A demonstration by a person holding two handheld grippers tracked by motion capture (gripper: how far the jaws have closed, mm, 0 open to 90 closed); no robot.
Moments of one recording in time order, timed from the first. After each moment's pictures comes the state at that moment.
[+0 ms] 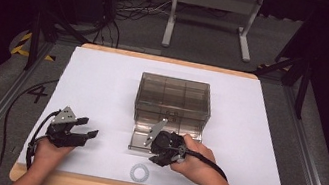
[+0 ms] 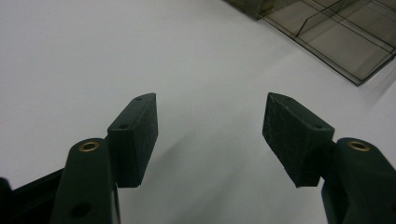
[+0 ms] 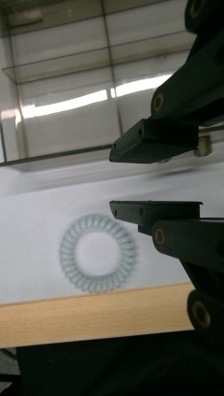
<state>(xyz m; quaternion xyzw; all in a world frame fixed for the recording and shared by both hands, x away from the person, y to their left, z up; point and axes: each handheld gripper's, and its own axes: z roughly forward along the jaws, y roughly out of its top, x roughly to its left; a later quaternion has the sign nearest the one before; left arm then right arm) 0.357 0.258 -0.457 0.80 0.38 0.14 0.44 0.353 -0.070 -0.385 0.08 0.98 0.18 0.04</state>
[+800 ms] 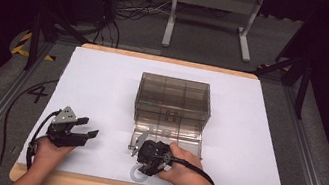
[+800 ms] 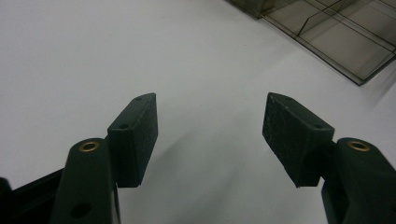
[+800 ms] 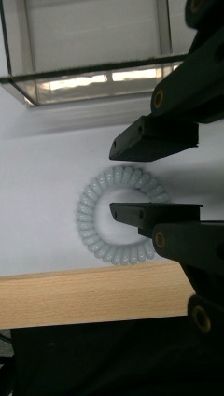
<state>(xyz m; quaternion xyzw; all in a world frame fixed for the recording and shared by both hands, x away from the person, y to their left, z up) 0.358 0.258 -0.457 0.81 0.38 0.14 0.43 0.341 -0.042 -0.415 0.07 0.98 0.16 0.01</state>
